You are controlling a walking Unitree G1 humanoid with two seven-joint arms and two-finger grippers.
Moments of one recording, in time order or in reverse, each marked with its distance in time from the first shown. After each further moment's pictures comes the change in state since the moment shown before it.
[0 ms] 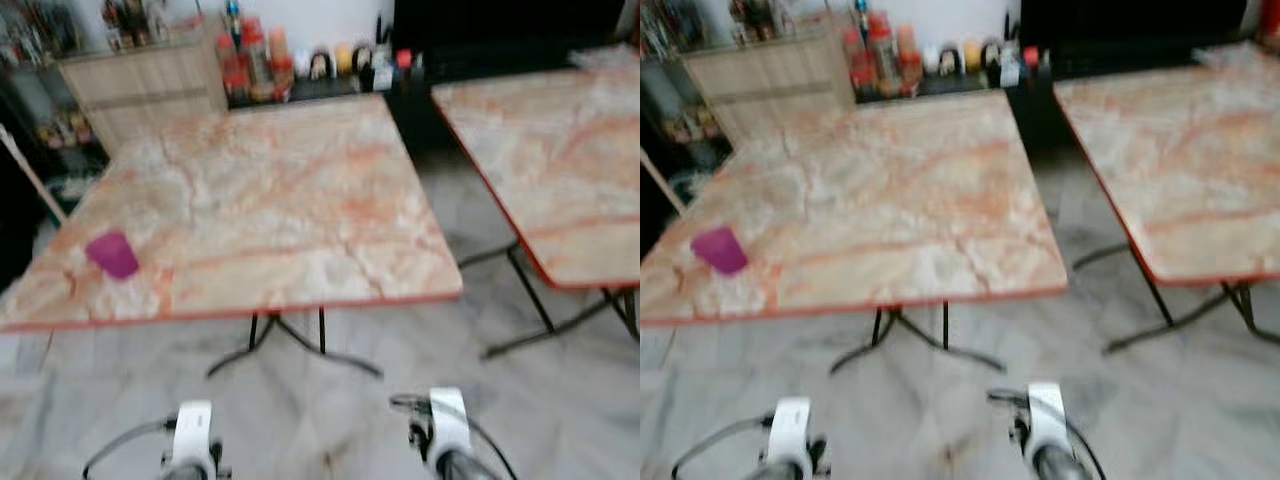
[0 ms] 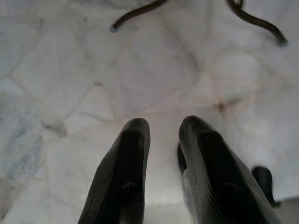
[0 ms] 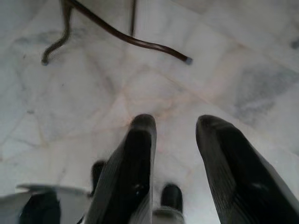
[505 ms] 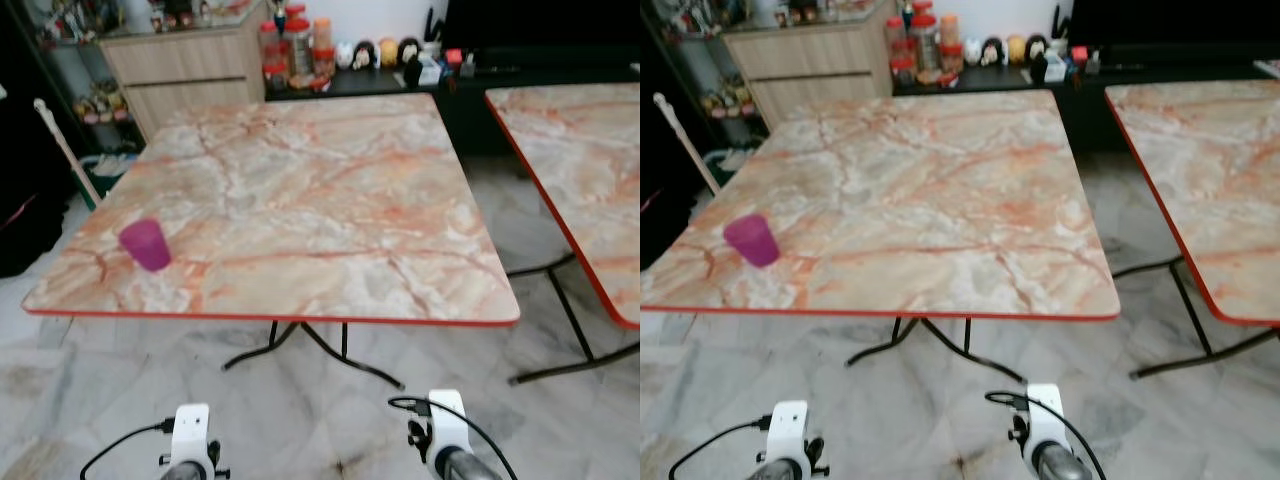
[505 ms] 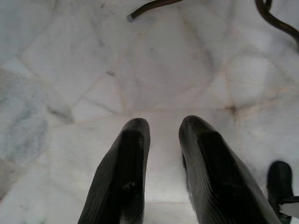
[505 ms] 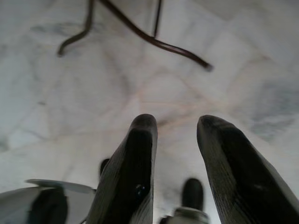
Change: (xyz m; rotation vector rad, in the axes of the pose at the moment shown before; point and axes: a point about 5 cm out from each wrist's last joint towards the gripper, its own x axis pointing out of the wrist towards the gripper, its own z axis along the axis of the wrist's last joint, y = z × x) left arm 0.000 0.002 -0.001 -0.013 0.005 0.016; right arm 0.001 0.005 0.001 -0.003 -0.003 0.016
